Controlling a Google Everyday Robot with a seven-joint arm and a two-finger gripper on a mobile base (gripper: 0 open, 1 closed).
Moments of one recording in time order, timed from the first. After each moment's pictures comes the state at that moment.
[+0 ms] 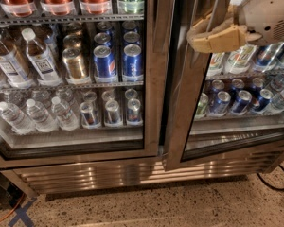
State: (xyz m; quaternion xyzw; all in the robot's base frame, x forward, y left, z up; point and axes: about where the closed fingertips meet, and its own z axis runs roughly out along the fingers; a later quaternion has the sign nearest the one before) arm 0.499 -0.111 1.032 -0.59 0.59 0.29 0.46
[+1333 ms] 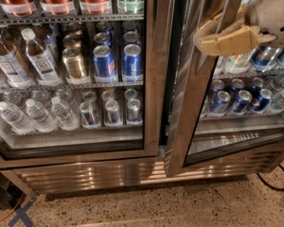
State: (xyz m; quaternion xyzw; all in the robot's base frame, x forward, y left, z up) arm 0.474 -0.117 1.040 -0.60 0.59 0.30 0.45
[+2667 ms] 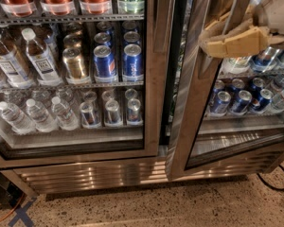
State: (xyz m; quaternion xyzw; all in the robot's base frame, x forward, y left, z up) arm 0.458 -0.122 1.044 -0.60 0.58 0.31 0.45
